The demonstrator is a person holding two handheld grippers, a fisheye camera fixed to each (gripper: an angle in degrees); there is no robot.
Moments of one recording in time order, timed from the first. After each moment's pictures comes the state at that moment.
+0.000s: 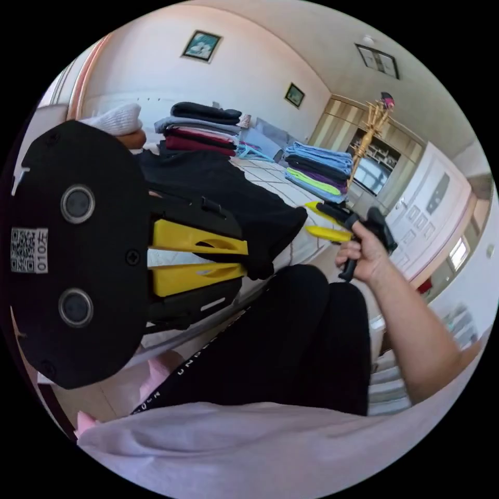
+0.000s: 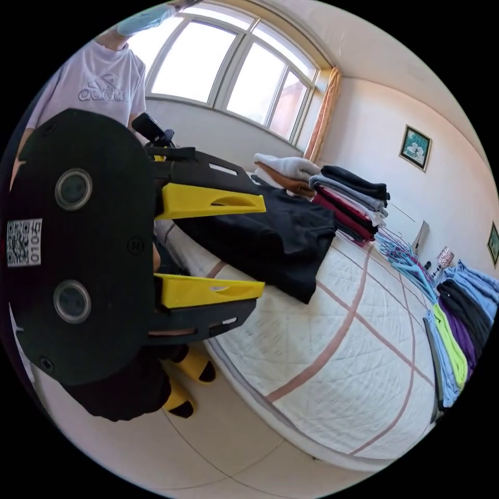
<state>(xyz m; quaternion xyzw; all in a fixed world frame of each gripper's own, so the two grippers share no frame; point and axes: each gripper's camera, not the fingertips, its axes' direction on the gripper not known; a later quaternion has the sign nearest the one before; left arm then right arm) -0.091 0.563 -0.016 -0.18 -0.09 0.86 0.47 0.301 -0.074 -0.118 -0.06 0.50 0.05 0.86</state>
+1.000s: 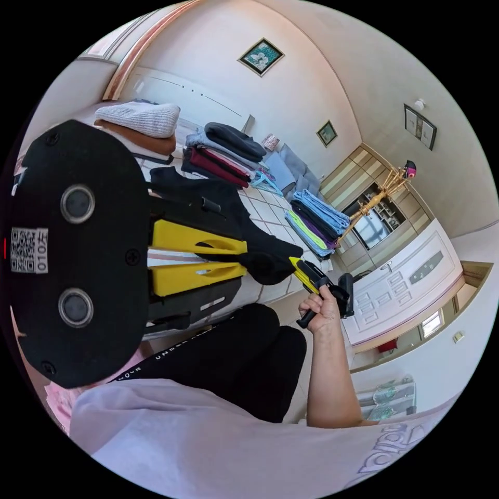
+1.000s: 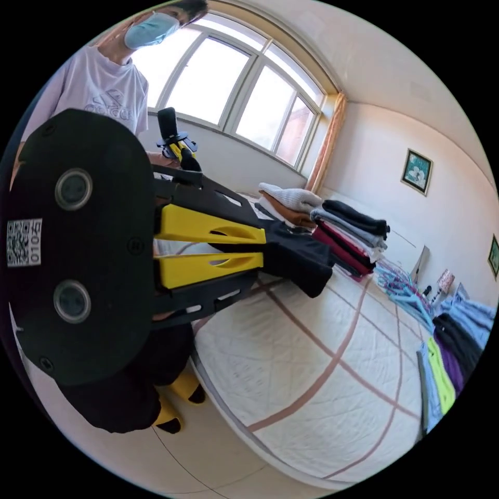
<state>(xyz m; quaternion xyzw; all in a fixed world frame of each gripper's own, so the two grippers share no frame) -0.050 0.446 -0.113 -0.11 -0.11 0.80 0.57 0.219 -0.117 -0.100 -0.09 0.45 0.02 0.89</state>
